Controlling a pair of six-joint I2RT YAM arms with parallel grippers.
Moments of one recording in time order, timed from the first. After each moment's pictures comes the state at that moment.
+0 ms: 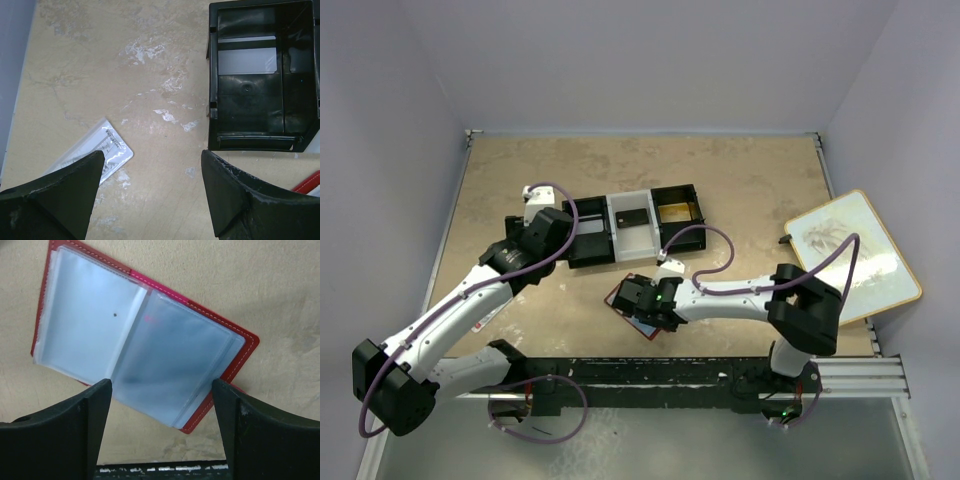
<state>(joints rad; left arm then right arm) -0.60 1.06 0.91 -0.72 -0.71 -0.44 1.23 1.67 1.01 -0.68 0.52 1.48</state>
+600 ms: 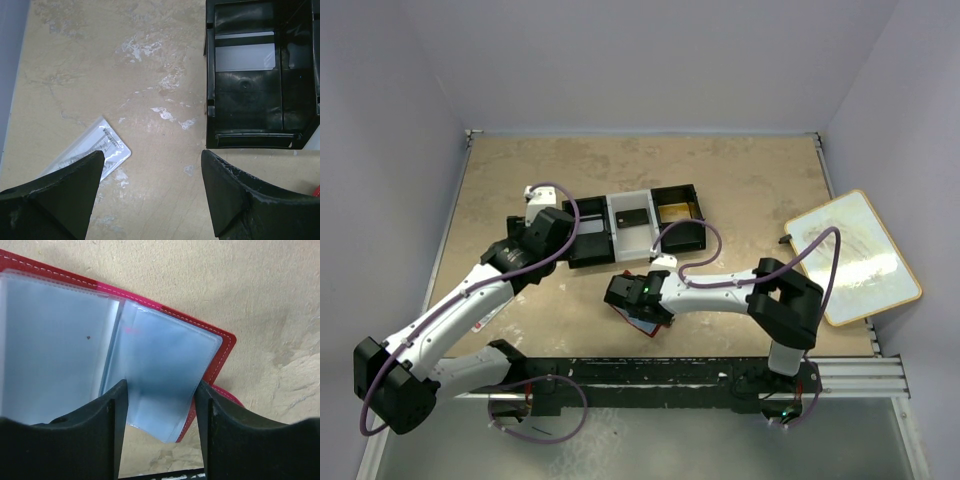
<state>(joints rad) -0.60 1.07 0.91 -0.72 -0.69 -0.44 1.20 1.81 1.11 -0.77 0.51 1.41</state>
